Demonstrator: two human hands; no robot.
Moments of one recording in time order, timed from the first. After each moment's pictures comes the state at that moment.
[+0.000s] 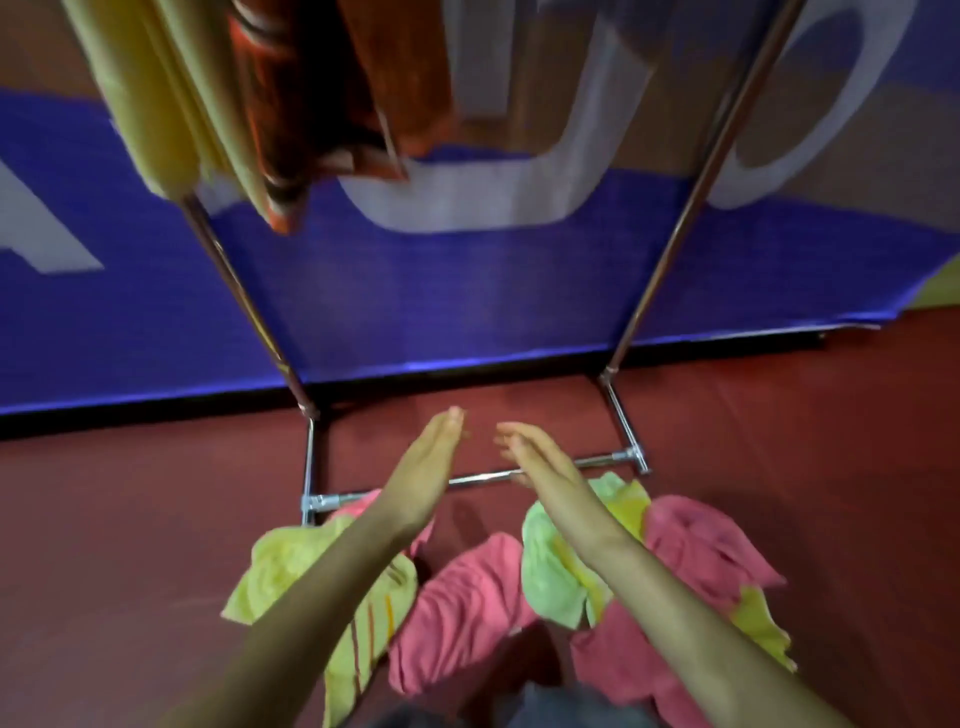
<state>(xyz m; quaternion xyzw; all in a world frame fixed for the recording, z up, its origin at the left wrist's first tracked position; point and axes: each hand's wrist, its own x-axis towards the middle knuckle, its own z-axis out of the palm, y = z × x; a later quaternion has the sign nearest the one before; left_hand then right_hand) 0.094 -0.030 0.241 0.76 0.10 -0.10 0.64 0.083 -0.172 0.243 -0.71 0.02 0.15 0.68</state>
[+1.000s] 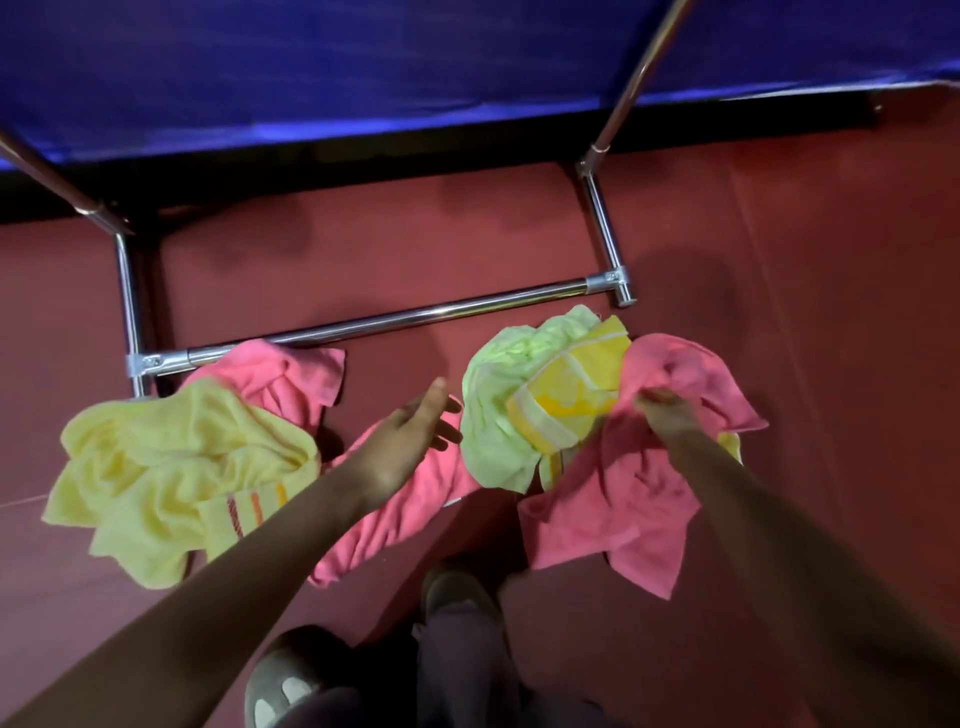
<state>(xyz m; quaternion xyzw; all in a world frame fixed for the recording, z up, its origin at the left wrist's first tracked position) 0.082 -0.097 0.032 0.72 0.14 -0.36 0.58 0.093 -0.390 -0.053 -0.84 0.37 0.22 0.33</state>
